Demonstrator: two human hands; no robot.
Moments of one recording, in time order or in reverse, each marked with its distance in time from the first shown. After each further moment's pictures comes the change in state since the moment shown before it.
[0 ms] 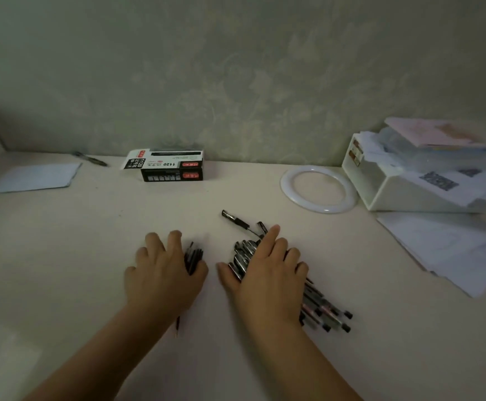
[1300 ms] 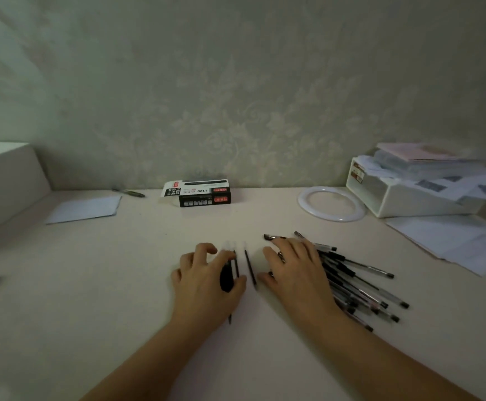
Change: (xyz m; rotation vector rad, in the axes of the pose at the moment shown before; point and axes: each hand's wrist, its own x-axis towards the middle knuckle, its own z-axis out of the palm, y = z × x) left_hand -0.016 -0.057 0.008 -0.227 0.200 0.357; right_hand -0.020 -0.011 0.000 -0.097 0.357 -0.445
